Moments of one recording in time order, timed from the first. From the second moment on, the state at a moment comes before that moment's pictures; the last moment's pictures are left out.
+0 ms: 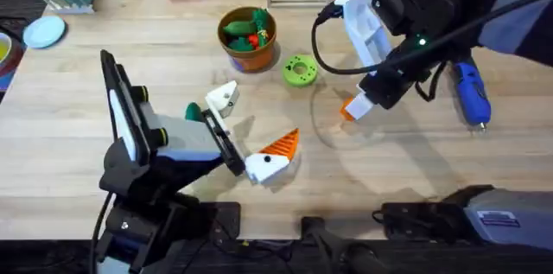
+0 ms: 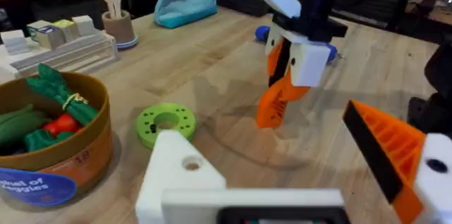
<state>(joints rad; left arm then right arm) -0.26 0.01 0.01 -0.06 0.74 -0.06 0.40 1.49 1.08 -1.08 -0.14 -0.34</state>
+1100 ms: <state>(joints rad) -0.26 0.01 0.01 -0.06 0.74 -0.06 0.11 1.05 1.21 -1.08 -0.31 -0.25</state>
